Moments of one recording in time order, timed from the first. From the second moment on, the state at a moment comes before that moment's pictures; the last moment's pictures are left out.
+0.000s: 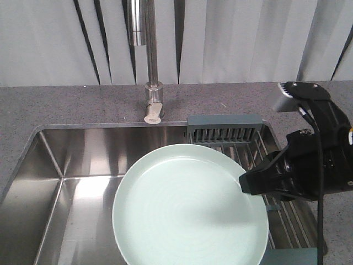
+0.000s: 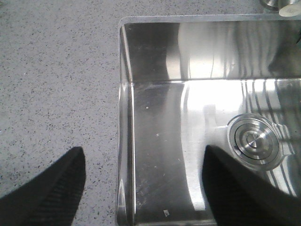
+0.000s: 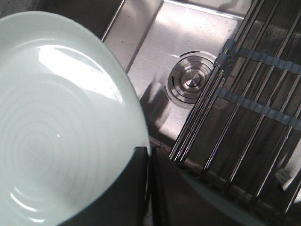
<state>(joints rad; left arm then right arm) 0.02 0.68 -0.81 -0.03 0.95 -0.01 0.34 1.13 -1.01 0.53 1.00 -0.23</state>
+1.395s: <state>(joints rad) 0.02 0.68 -0.81 -0.03 0.95 -0.01 0.49 1.57 -1.32 0.49 0.92 -0.37</state>
